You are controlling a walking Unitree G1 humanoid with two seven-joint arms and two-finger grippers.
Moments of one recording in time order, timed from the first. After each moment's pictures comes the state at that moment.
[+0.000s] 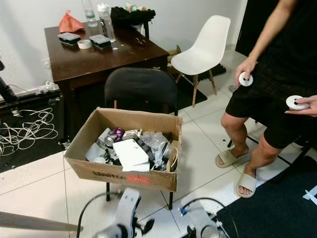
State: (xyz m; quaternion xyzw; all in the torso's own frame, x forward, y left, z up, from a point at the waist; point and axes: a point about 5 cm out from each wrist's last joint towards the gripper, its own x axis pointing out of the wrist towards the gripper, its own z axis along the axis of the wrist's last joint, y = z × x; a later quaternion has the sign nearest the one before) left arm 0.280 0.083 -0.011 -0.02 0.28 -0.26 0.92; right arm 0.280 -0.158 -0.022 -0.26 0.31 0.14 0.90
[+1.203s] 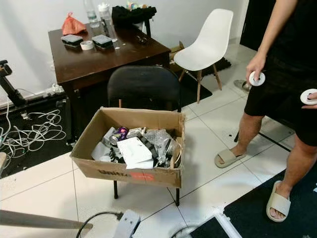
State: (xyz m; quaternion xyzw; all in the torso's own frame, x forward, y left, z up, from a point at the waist) left arm 0.202 0.097 -0.069 0.01 0.40 -0.31 0.86; right arm 0.203 -0.131 -0.076 -0.21 0.42 0.18 0.86
